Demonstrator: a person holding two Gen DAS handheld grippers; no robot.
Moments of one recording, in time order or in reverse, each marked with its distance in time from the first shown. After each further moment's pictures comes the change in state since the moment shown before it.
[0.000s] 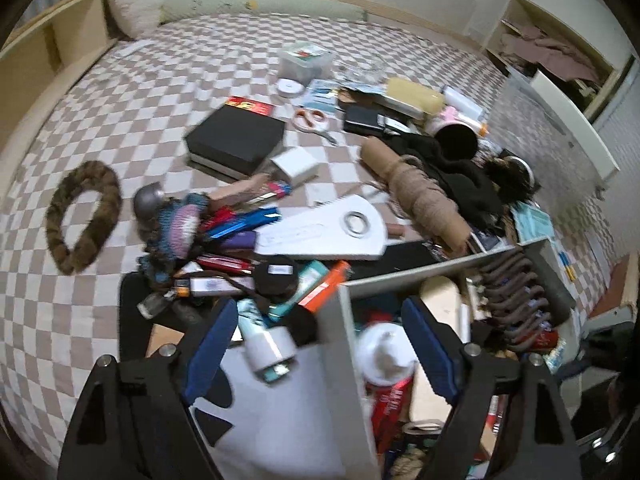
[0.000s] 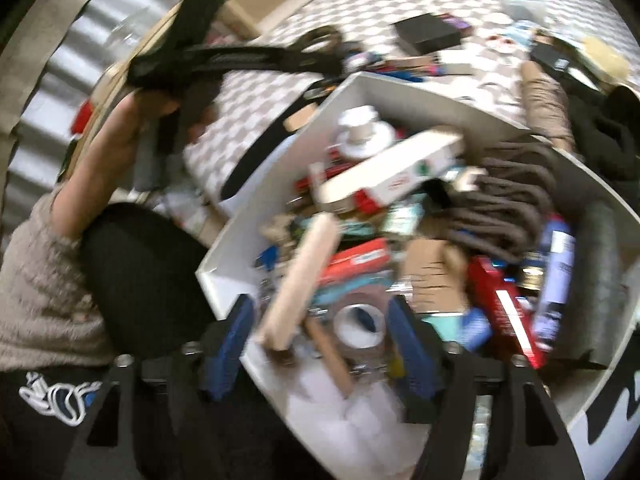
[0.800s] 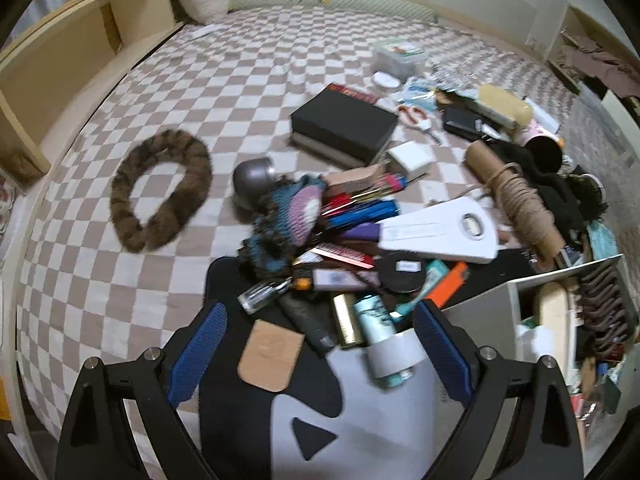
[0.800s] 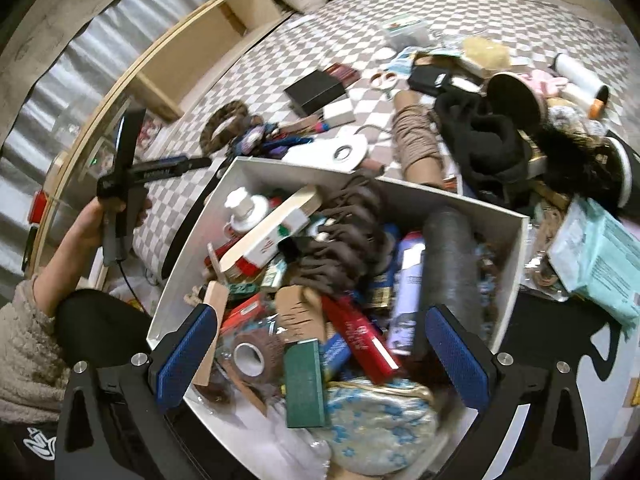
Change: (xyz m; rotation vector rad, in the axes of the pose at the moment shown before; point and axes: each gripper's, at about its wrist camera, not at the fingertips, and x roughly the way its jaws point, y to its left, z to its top) left arm 0.018 0.076 -0.015 -0.079 0.015 0.202; right arm -0.055 -0.062 -0.009 0.197 -0.221 -0.156
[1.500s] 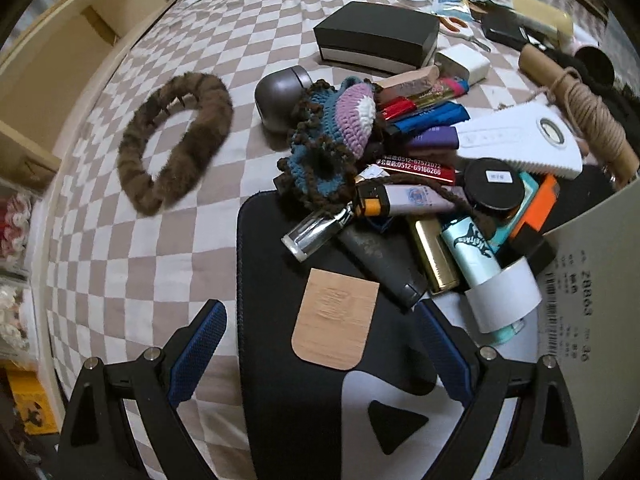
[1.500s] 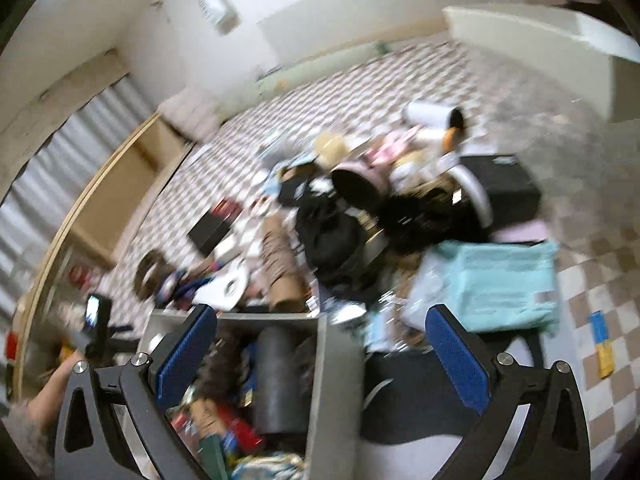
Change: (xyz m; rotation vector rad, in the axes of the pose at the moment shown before) left arm 0.052 0.006 -0.029 0.156 0.161 0.198; right arm -0.073 -0.098 0.003 0.302 -0.418 -0.207
